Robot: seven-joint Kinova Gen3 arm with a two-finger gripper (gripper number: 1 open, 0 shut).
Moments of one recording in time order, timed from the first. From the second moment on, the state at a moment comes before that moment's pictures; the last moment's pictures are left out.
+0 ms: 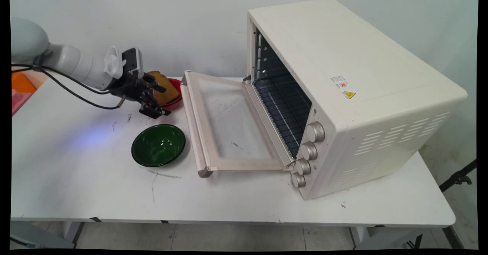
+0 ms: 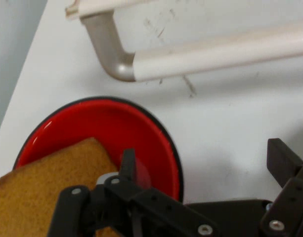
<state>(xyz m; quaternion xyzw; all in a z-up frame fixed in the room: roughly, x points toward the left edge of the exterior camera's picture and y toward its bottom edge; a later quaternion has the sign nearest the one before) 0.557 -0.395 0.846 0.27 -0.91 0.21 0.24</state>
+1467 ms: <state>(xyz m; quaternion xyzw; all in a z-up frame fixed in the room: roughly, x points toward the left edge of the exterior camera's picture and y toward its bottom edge) 0.481 -0.371 0.826 0.31 -0.90 0.15 0.27</state>
